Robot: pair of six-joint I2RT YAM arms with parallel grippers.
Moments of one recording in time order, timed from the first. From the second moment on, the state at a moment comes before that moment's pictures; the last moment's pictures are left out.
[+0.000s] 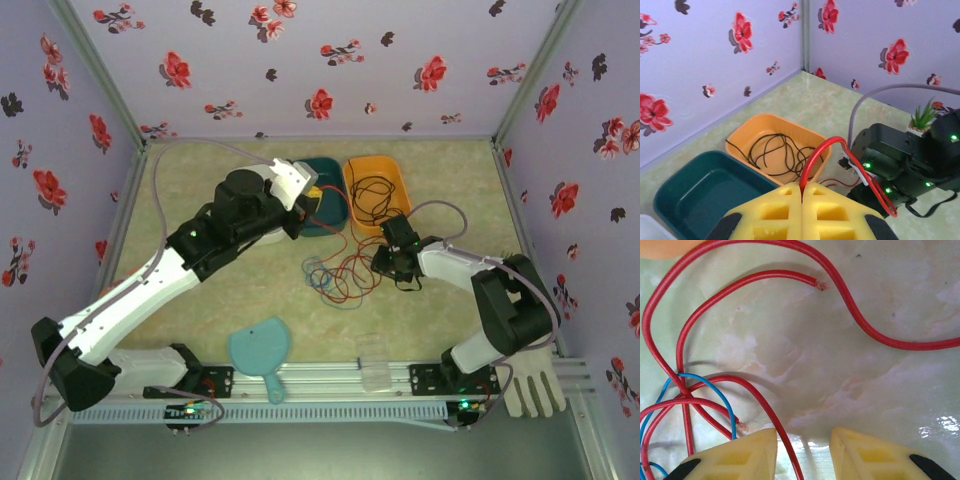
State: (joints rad) left arm -0.83 1.21 1.25 -0.30 0.05 0.04; right arm 0.47 1.53 0.74 -0.37 -0.04 0.77
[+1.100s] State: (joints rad) left arm -0.54 1.82 1.72 -0.45 -0.10 -0.23; right arm 0.45 1.07 0.90 -0.62 0.31 0.65
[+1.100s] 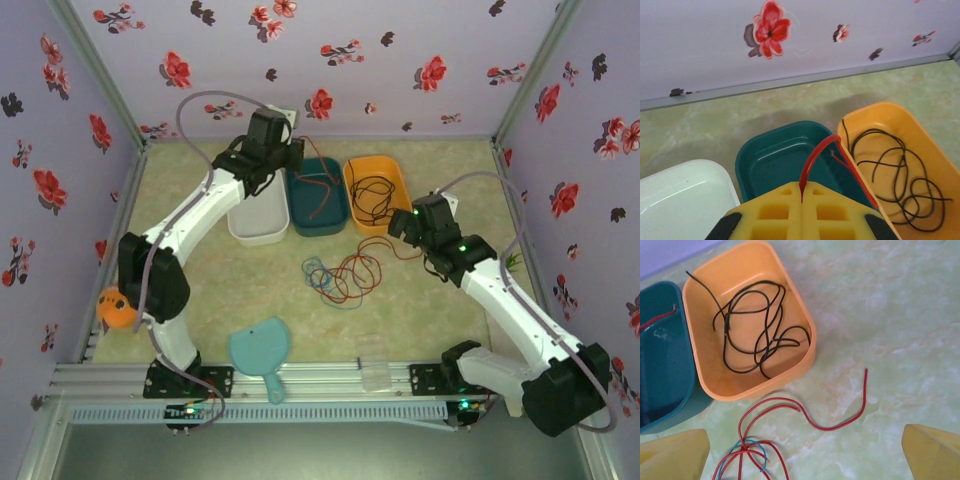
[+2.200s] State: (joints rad) left arm -0.58 2.20 1.94 -0.59 -0.20 -0.19; right arm 0.40 1.05 0.90 -0.63 0.38 0.67
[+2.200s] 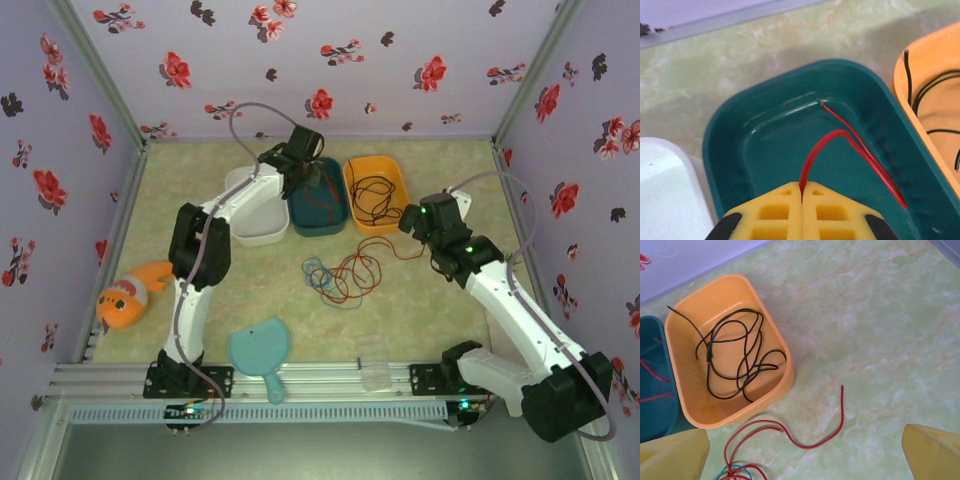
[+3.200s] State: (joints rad) left arm -0.58 2.28 2.12 -0.82 -0.17 -0.14; right arm 0.35 1.24 0.76 -0.58 0.21 0.66
